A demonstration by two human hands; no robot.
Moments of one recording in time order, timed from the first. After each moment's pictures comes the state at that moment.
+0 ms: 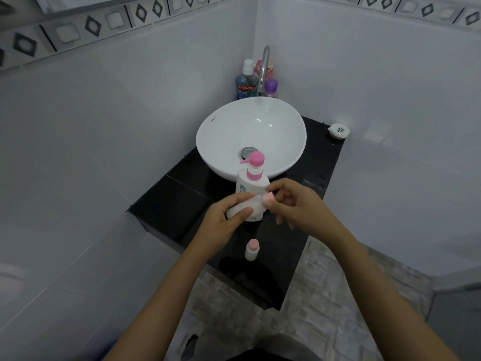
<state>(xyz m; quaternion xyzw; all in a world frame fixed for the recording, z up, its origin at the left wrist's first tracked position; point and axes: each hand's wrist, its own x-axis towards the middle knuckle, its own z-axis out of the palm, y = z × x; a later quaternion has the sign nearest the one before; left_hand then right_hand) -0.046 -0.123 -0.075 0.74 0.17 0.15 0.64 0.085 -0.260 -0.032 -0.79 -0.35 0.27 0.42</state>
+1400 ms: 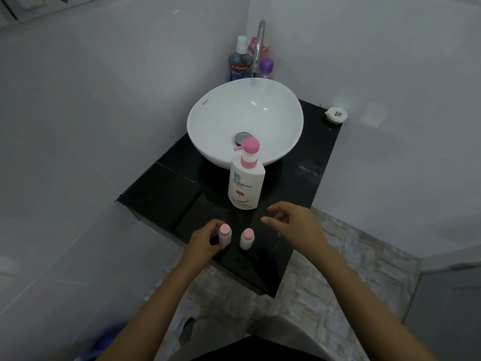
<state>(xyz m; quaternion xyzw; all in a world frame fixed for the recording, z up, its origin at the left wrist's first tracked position) -0.070 -0.112 -0.199 0.81 0.30 0.01 0.51 0.076 -0.276 -0.099 -0.88 -0.27 0.24 0.31</state>
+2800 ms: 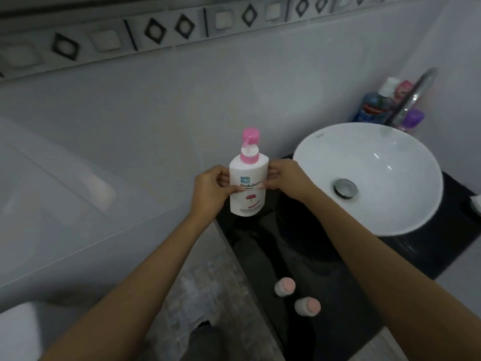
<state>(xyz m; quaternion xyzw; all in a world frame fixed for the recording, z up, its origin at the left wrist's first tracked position) -0.086 0.041 -0.105 0.68 0.48 0.35 0.42 0.105 0.001 -0.080 -0.67 -0.53 0.40 0.32</state>
